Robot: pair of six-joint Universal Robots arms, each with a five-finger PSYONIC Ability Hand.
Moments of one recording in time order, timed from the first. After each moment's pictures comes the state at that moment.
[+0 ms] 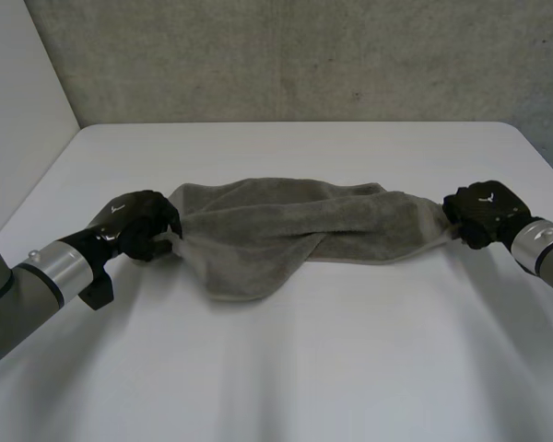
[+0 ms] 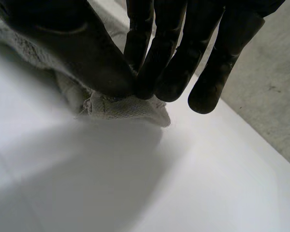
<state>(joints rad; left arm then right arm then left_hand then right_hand) 4.65 -1.96 -1.77 3.50 -0.92 3.03 1.53 -0.90 1.39 -0.17 1.02 2.55 1.25 1.32 1.34 1.36 1.08 1.34 1.33 1.32 1.33 1.17</state>
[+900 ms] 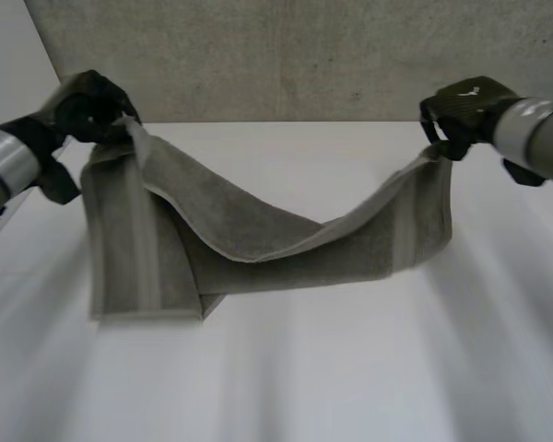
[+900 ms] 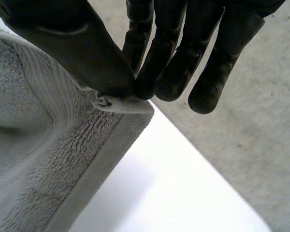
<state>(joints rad) 4.70 -2.00 -1.27 3.30 -0.96 2.64 1.81 -0.94 0.71 0.51 1.31 2.63 1.26 1.32 1.35 1.36 1.08 1.34 1.34 1.33 1.33 1.17</state>
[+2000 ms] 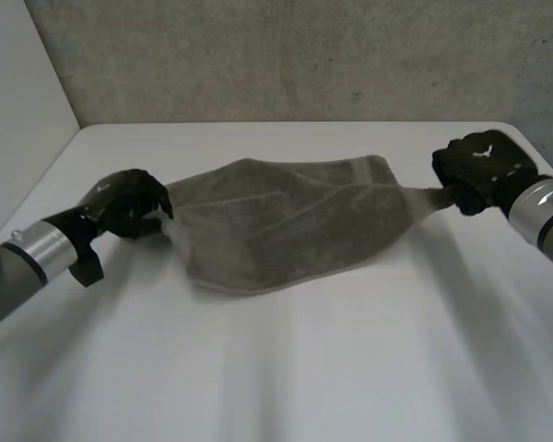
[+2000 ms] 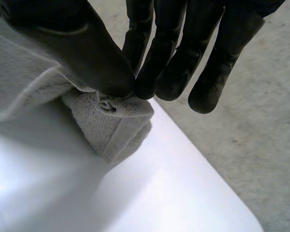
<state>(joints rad) 4.73 -2.00 -1.66 3.52 -0.80 2.93 1.69 -1.26 1.48 -0.02 1.19 2.59 1.25 1.28 1.28 1.28 1.07 1.35 1.34 1.34 1.34 1.17</state>
